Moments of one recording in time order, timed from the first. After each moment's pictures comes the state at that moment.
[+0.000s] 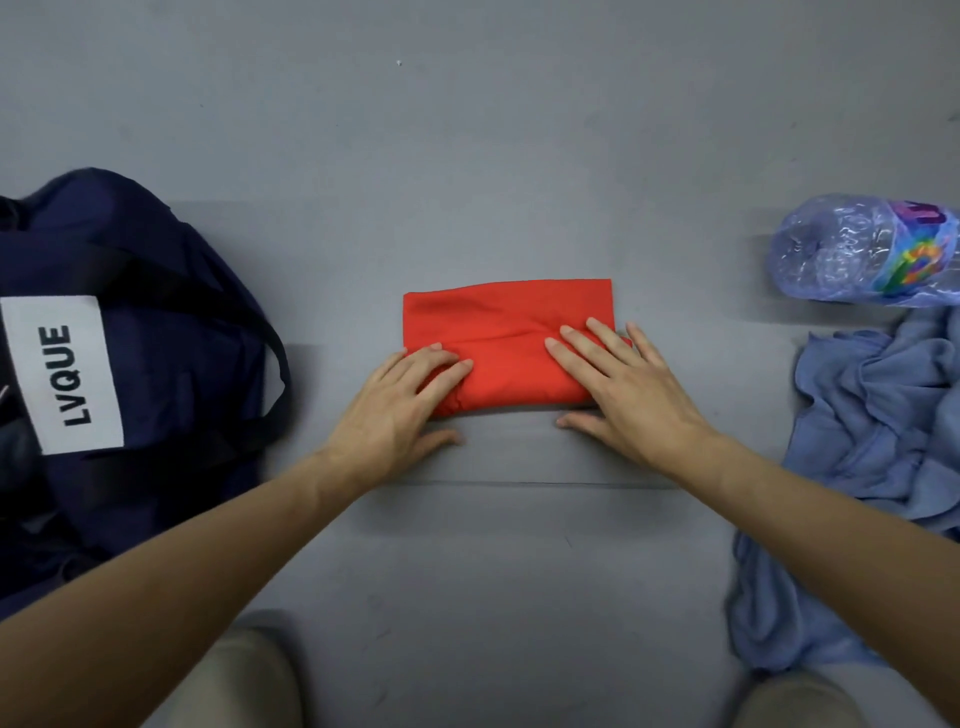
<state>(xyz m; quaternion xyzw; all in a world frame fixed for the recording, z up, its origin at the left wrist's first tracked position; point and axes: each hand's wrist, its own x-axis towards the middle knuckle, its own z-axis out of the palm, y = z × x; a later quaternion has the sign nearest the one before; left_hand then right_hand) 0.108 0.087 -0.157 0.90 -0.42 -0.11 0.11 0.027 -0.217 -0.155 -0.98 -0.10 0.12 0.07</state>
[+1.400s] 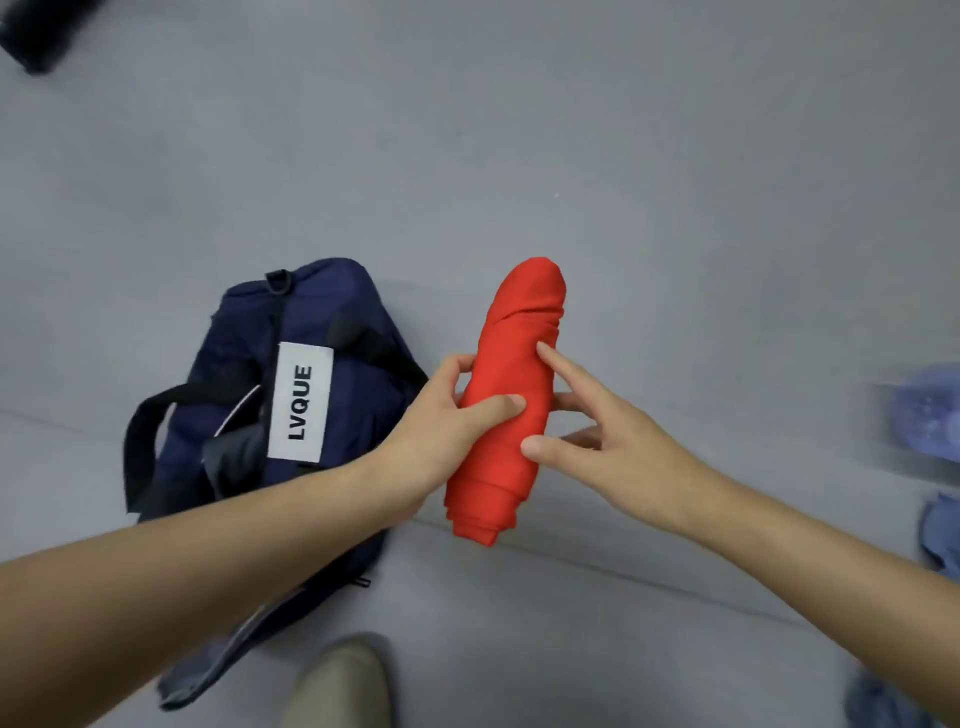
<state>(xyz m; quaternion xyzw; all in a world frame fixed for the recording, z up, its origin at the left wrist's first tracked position) 0.121 0.107 0.036 0.72 0.13 -0.28 0.62 0.091 -0.085 0.014 -0.77 -0.05 0.23 0.59</state>
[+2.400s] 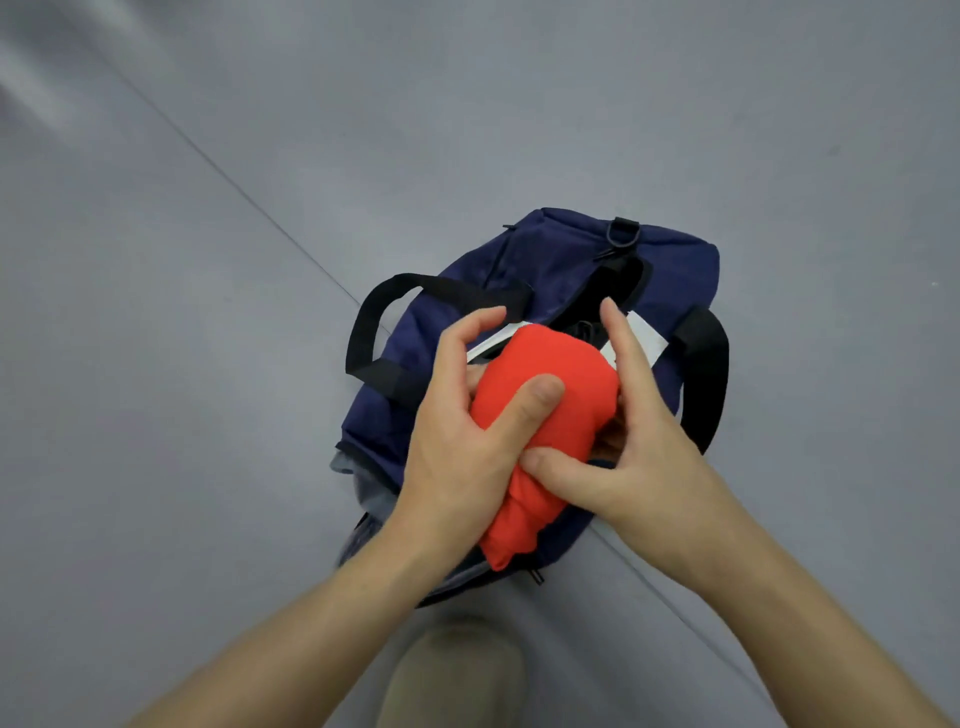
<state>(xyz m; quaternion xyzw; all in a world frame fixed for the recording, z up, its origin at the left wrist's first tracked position) 0.059 0.319 0.039 0.72 0.23 0.10 0.65 0.119 0.179 0.046 -0.72 -0.13 0.34 0.60</state>
